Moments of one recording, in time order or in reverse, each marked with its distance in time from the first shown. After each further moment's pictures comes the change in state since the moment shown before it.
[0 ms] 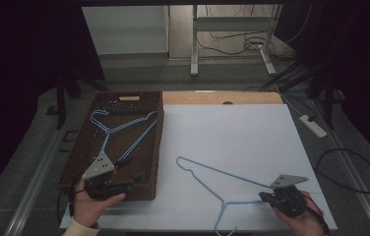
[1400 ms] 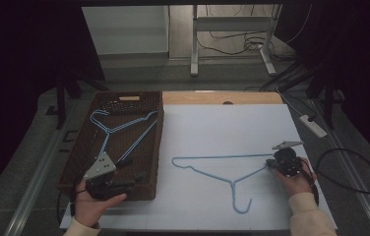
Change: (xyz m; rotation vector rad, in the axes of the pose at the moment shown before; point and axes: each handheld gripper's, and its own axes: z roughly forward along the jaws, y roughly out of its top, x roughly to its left) left arm -0.001 -0.001 0.002 0.009 -0.001 0.008; right arm -0.091 0.052 0.053 0.024 -0.181 0.121
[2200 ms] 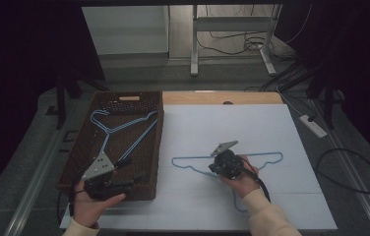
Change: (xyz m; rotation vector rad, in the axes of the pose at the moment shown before) left arm 0.001 0.000 -0.003 -0.010 0.001 0.000; right arm 0.159 0.072 0.028 -0.006 0.281 -0.303
